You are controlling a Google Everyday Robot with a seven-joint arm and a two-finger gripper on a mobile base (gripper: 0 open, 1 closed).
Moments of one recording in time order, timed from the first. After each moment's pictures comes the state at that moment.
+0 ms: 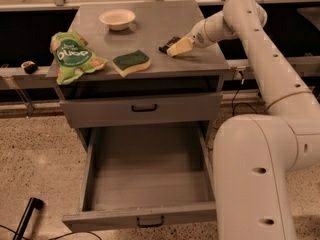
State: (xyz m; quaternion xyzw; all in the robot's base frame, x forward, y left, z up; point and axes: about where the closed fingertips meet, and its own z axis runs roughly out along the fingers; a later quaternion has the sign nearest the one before) arm 0.873 -0.097 0.833 -0.39 0.80 0.15 0.42
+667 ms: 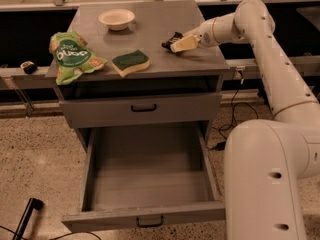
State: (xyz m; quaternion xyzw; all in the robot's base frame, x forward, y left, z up) arm 0.875 -0.106 0.853 -0.38 0.76 0.19 0.48
